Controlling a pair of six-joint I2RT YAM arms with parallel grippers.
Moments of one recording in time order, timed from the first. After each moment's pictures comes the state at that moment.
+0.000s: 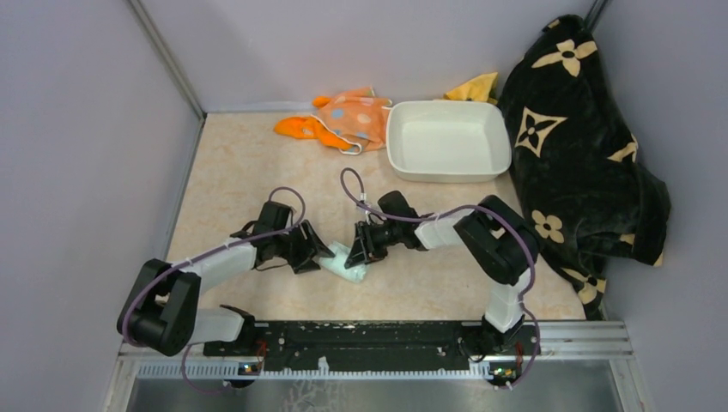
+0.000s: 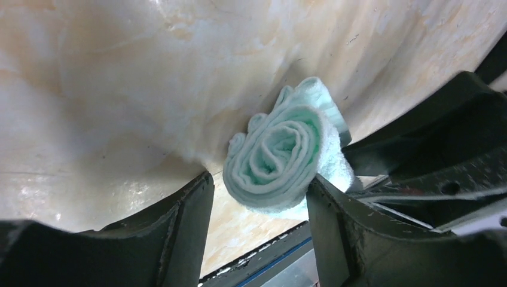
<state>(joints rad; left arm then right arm) -0.39 1.30 0.48 -0.17 0.38 -0.92 0.73 1.88 0.82 0.30 -0.81 0.69</state>
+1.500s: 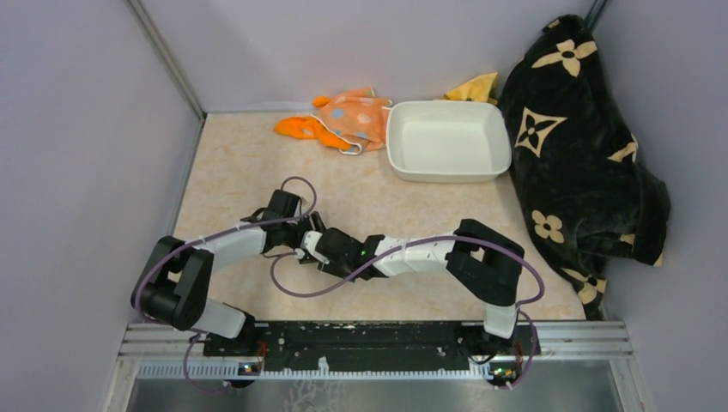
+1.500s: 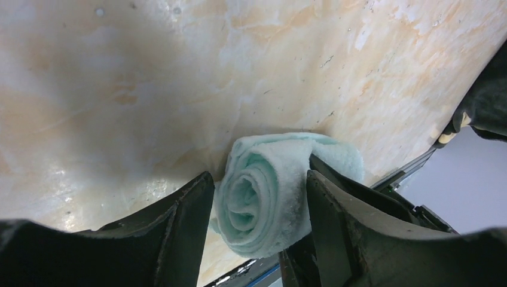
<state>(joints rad) -0.40 1.45 0.61 -0.18 0.39 -0.84 1.19 1.84 1.11 -0.26 0.24 -0.19</state>
